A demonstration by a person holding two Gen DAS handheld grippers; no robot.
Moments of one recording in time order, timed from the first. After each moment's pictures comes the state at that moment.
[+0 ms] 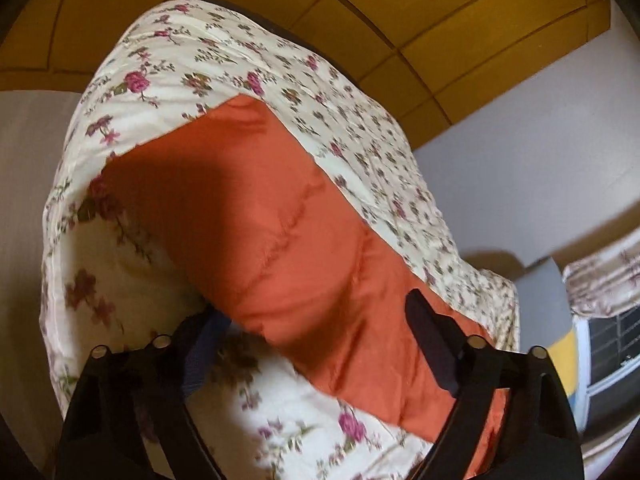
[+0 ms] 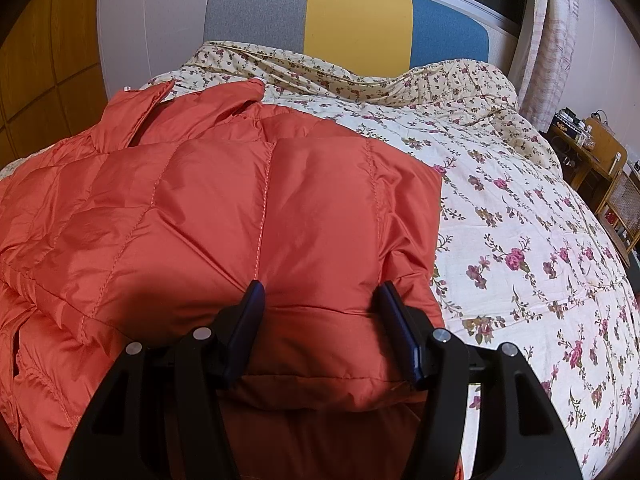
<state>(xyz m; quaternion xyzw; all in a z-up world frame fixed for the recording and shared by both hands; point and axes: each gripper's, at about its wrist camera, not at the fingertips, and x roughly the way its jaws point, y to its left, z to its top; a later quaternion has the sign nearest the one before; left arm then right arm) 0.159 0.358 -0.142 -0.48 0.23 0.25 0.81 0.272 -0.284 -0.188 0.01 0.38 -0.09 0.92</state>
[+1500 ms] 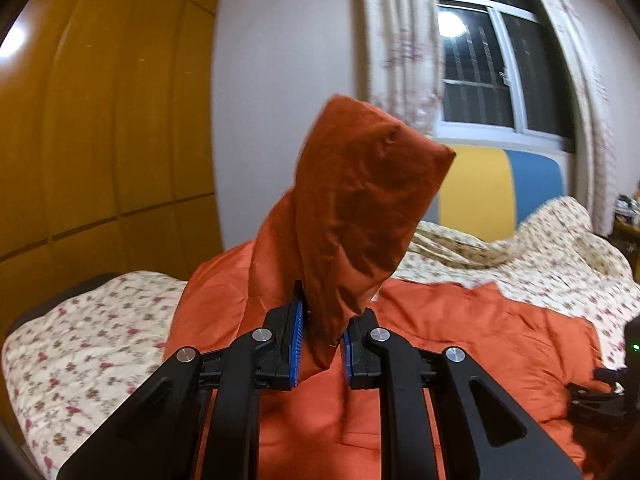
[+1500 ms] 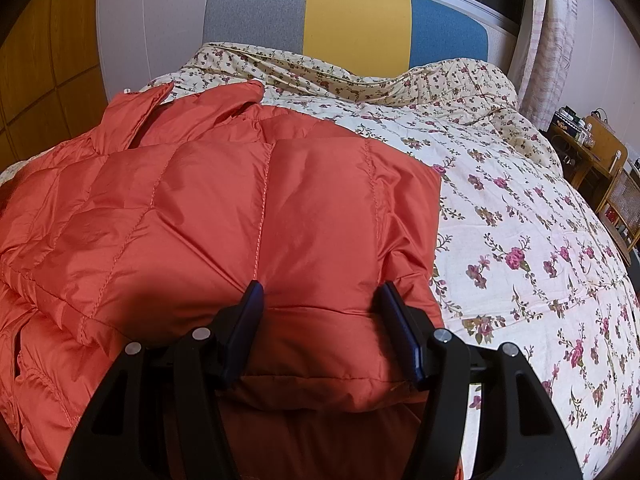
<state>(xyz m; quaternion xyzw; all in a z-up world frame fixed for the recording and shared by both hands) 0.227 0.011 -0.027 0.03 0.12 0.02 0.99 0.272 -0.285 -0.188 0.01 0.38 -0.09 0.92</state>
